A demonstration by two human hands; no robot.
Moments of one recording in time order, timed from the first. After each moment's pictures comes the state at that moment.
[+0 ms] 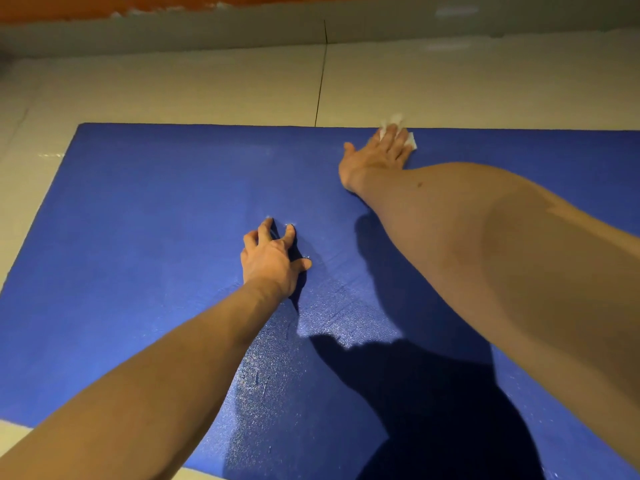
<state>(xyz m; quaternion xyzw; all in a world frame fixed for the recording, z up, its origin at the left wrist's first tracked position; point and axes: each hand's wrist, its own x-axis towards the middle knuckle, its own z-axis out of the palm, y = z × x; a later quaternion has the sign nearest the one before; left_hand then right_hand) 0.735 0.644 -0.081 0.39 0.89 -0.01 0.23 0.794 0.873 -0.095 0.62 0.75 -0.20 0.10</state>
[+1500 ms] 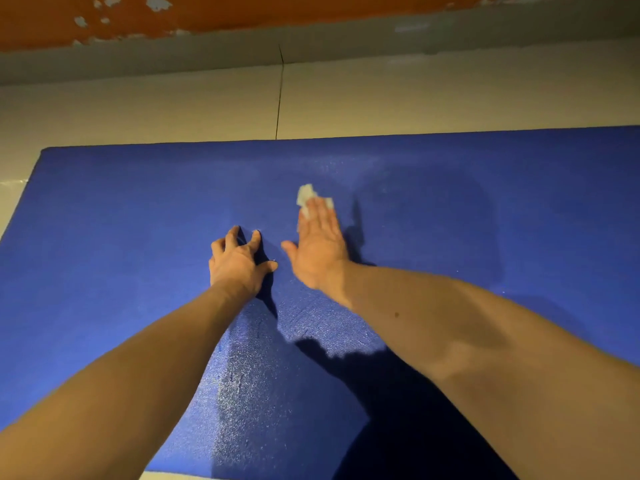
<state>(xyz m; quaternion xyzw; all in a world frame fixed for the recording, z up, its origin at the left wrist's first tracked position) 0.735 0.642 -0.077 0.40 0.89 -0.04 0.22 0.866 0.737 -0.112 0.41 0.90 -0.12 0.06</state>
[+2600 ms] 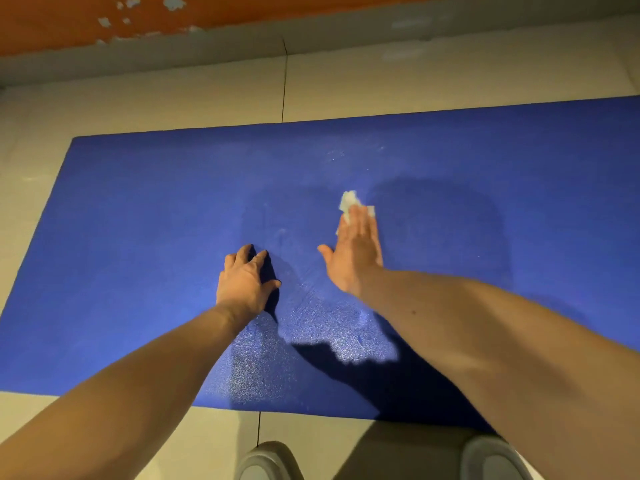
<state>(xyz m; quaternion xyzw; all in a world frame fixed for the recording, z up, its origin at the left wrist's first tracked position) 0.770 0.544 -0.075 0.46 0.86 -0.02 0.20 0.943 0.679 -0.106 0.50 0.85 -0.19 0.00</state>
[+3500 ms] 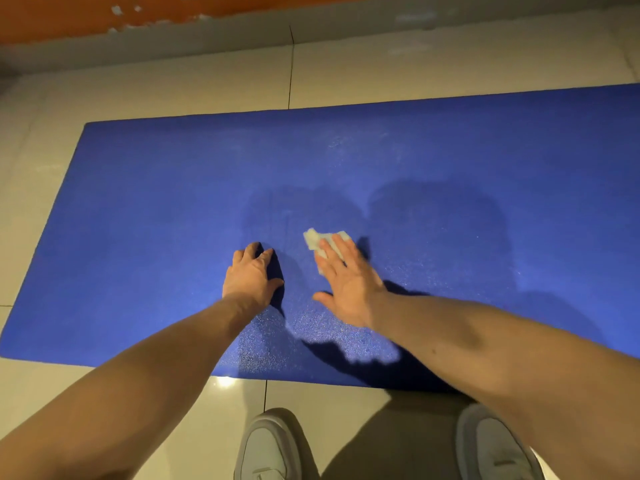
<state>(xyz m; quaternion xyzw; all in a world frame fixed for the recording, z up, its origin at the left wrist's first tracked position) 0.787 0.513 -0.067 0.47 0.86 -0.05 0.22 0.987 0.603 -0.120 0.27 0.96 -0.03 0.09</state>
